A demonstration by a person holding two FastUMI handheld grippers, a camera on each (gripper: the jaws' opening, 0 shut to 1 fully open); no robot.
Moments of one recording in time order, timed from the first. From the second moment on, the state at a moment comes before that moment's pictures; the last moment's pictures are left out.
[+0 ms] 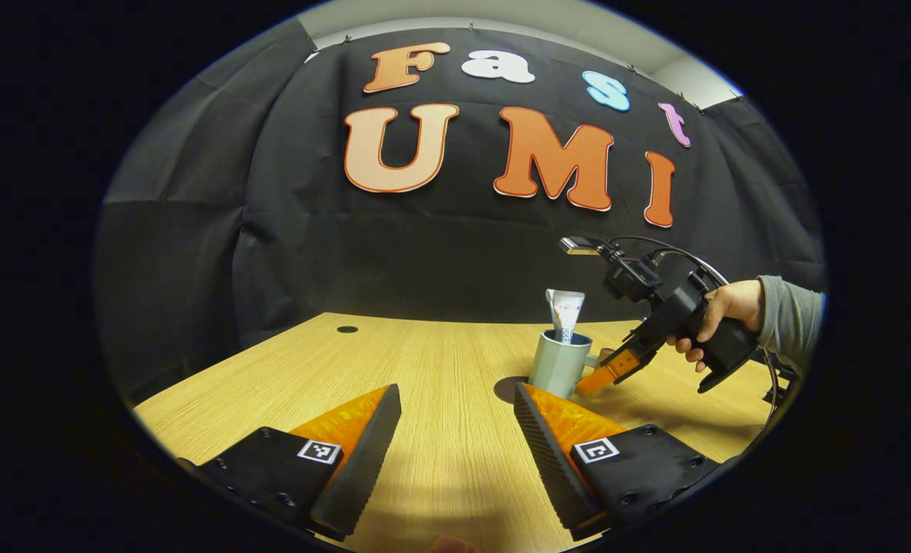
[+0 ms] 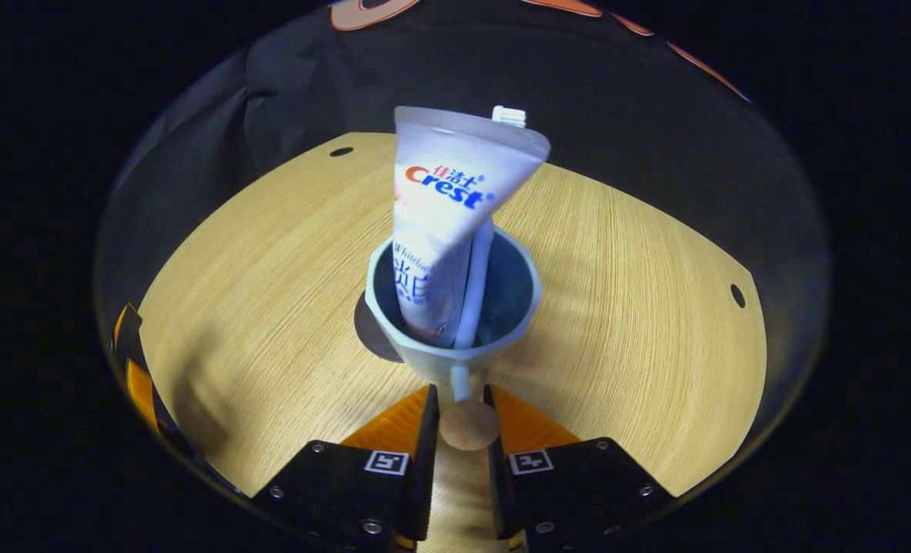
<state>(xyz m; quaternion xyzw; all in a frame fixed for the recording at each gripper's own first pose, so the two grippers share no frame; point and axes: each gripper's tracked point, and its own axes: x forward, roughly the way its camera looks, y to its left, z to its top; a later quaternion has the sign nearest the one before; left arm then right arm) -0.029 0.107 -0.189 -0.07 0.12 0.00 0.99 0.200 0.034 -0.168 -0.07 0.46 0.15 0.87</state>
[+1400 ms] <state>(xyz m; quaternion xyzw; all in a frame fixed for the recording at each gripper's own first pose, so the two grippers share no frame) -0.031 0.107 -0.205 -0.07 0.14 0.00 0.99 0.213 0.049 -0.153 0.00 0.39 0.18 0.90</state>
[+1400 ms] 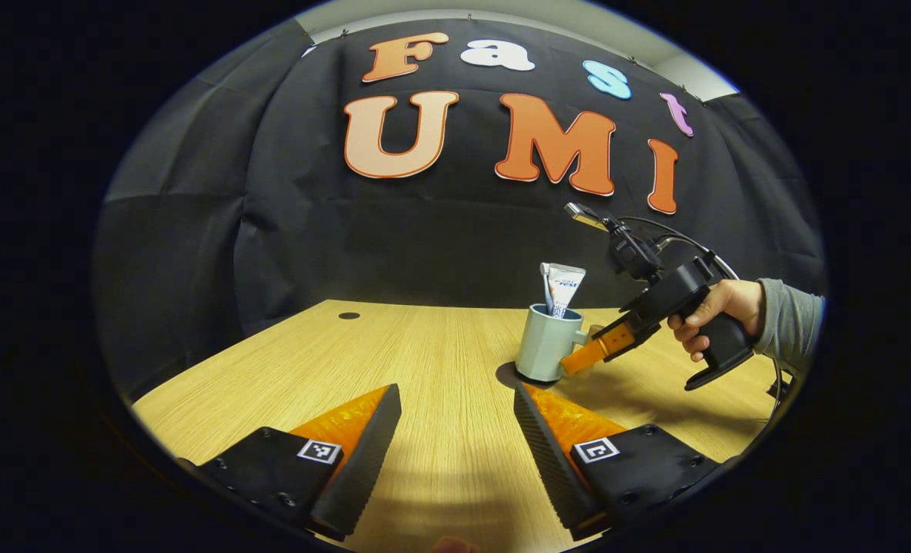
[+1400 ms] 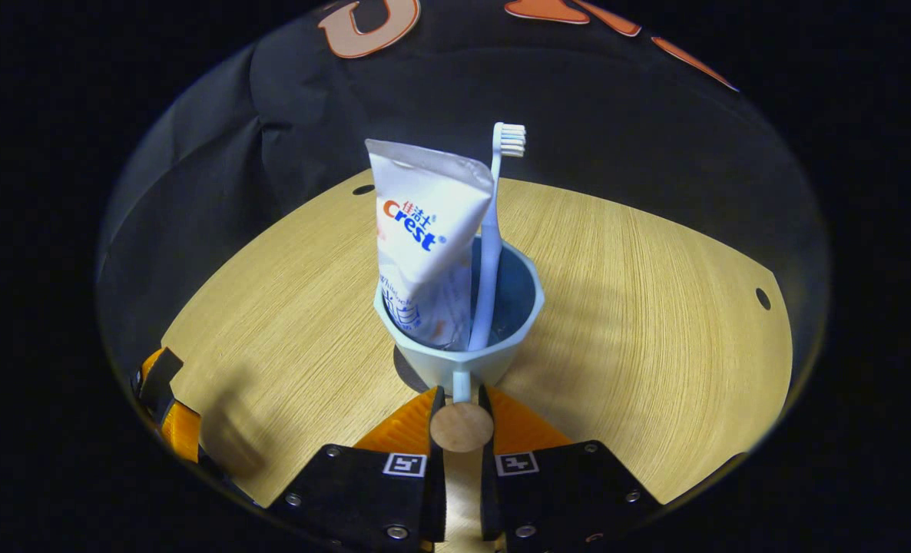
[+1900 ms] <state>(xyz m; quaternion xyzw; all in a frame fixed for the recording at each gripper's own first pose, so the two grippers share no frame) -0.030 0.108 -0.210 -0.07 0.15 0.01 0.99 0.211 0.045 -0.152 0.00 0.39 0.17 0.90</state>
